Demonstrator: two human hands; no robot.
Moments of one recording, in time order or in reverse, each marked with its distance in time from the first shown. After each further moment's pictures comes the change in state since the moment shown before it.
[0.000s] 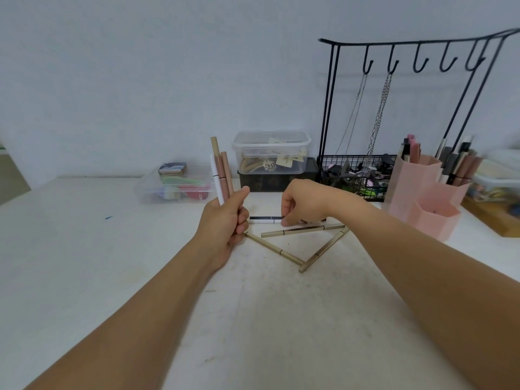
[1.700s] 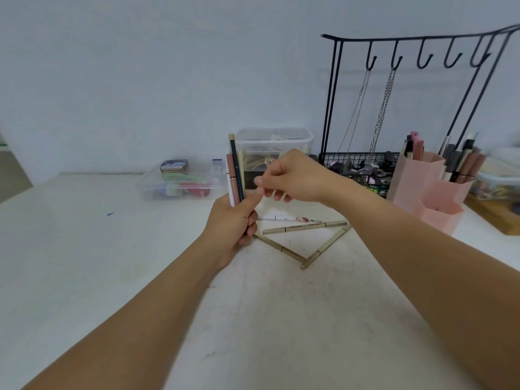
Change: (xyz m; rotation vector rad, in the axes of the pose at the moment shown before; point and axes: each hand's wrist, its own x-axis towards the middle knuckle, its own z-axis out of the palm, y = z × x) left_hand -0.006 -0.004 0.006 0.079 -0.090 0.065; right_hand -0.011 -0.029 -0.016 0.481 0.224 -0.162
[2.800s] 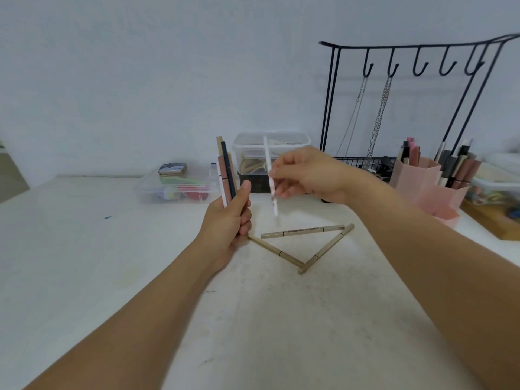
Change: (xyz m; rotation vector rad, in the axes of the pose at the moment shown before) left_hand -0.002 0.005 -0.003 -0.067 0.016 -0.007; right_hand -0.008 -0.003 -0.024 0.420 -0.057 0.131
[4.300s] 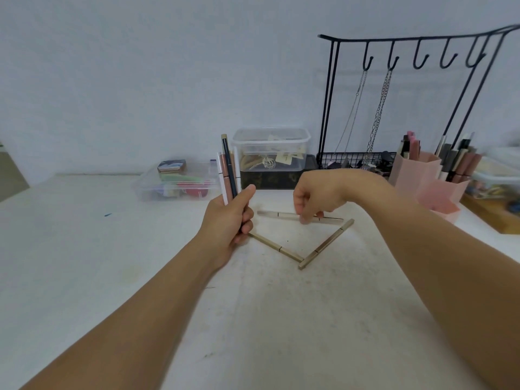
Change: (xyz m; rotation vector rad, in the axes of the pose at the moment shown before) left_hand 0.002 -0.002 0.000 0.024 0.017 -0.047; right_hand 0.000 0.016 -0.017 -1.016 -0.288 0.164
